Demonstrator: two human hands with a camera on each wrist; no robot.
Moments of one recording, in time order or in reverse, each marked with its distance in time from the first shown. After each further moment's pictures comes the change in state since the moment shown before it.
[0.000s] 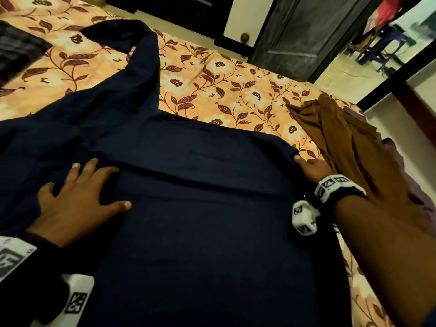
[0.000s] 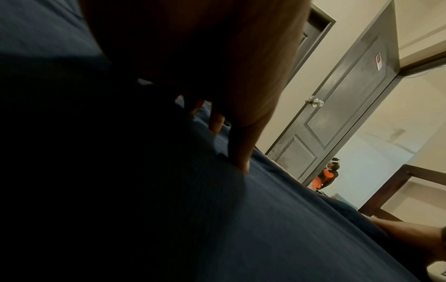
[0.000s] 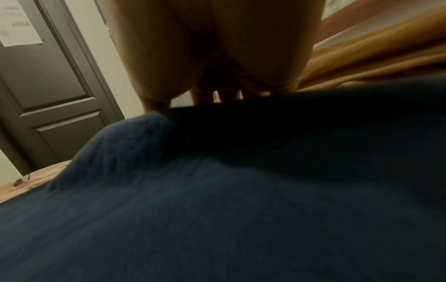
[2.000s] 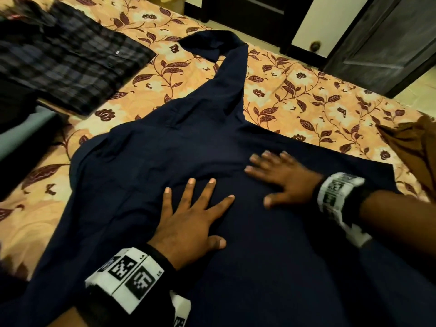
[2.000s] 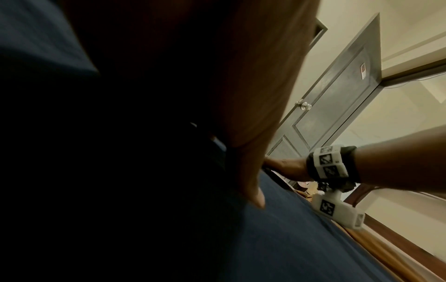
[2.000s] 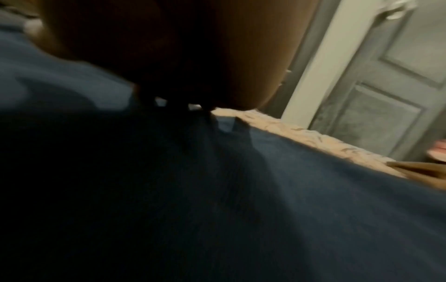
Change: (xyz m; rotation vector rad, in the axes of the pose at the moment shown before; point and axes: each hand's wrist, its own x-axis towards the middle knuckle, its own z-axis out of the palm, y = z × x) left_hand -0.032 0.030 -0.007 0.156 -0.284 0.198; right_hand -0.088 -0.171 0.124 -0.972 -0.594 -1.249
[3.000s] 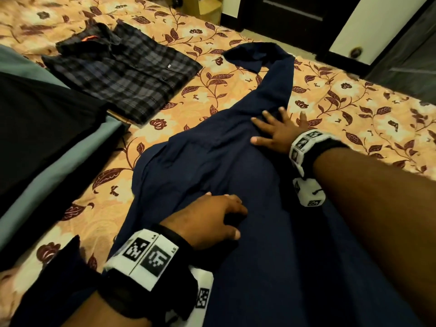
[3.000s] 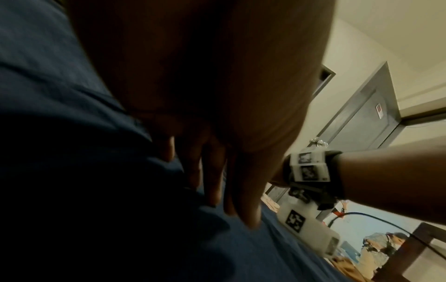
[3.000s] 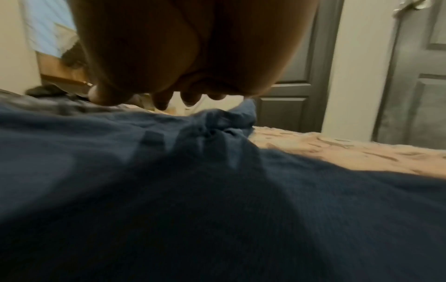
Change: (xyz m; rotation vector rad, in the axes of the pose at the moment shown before) left_hand -0.017 -0.053 -0.046 -0.403 -0.007 0.127; right_hand 0.127 -0.019 -0.099 0.076 0.196 0.323
